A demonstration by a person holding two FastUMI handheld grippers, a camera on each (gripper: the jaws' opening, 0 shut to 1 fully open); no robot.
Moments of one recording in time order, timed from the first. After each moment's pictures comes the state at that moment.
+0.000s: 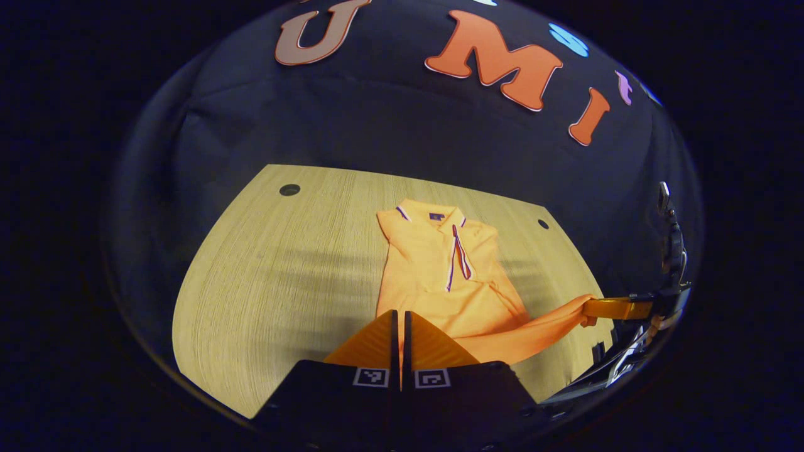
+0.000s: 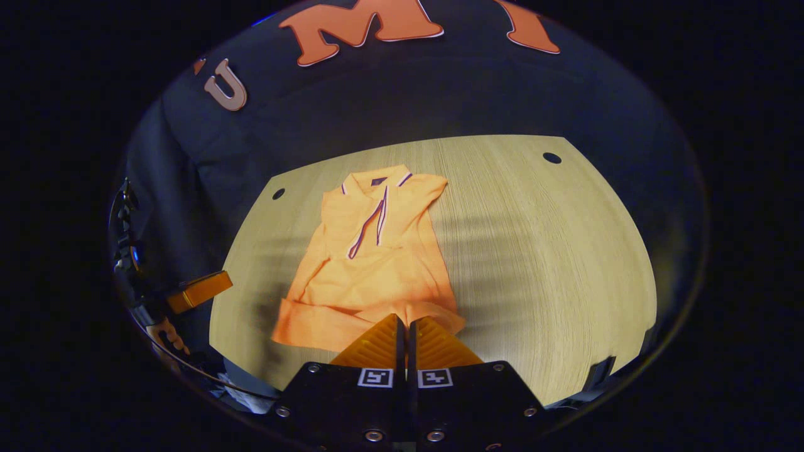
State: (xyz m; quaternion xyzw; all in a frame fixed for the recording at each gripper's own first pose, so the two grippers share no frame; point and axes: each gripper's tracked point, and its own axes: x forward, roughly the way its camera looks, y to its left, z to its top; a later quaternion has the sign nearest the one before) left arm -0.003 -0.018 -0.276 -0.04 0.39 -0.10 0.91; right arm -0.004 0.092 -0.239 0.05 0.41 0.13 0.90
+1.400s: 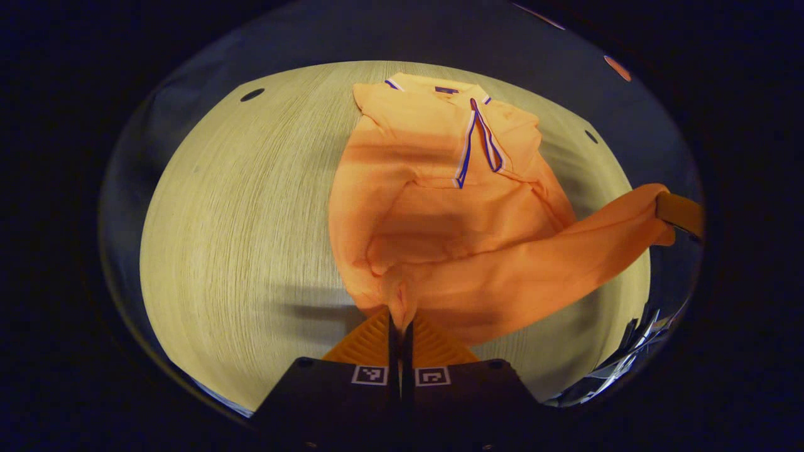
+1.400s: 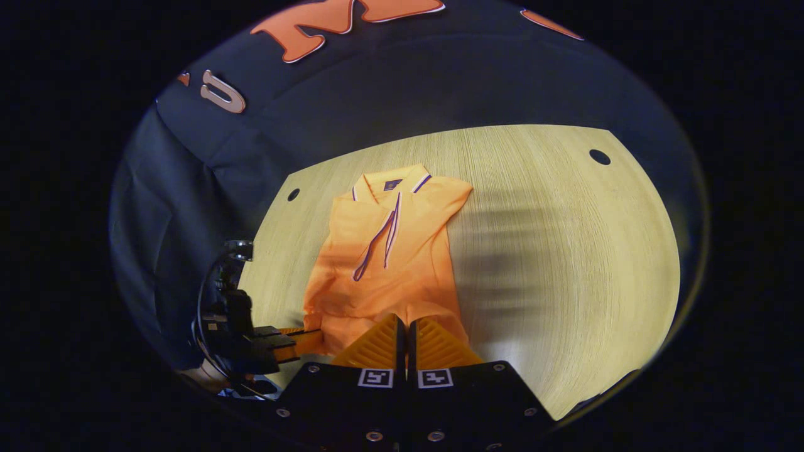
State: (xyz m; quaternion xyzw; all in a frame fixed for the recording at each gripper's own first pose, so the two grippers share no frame) left arm -0.057 -0.074 -0.424 0.00 0.60 -0.05 0.80; right arm 0.047 0.099 -0.261 0.07 0.44 0.21 0.87
